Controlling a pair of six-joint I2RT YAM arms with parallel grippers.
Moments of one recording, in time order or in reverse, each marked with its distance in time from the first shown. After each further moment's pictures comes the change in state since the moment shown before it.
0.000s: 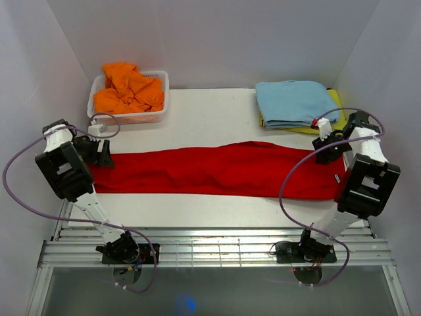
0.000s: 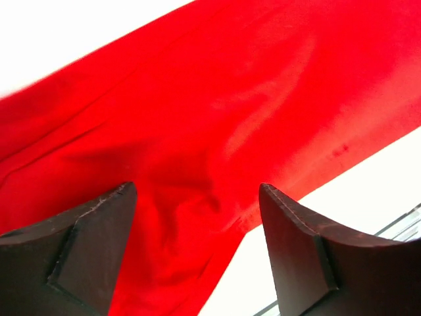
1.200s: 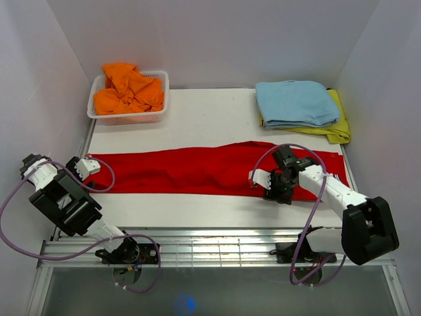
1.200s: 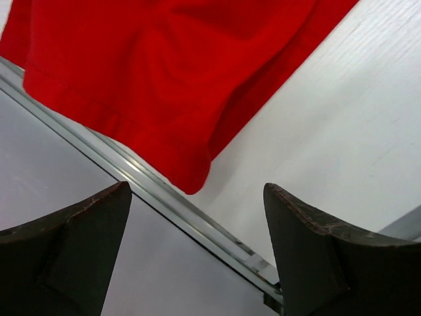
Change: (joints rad) left arm 0.316 -0.458 -0.457 0.114 -0.038 0.979; right arm 0.773 -0.462 -0.497 -0.013 0.263 -0.035
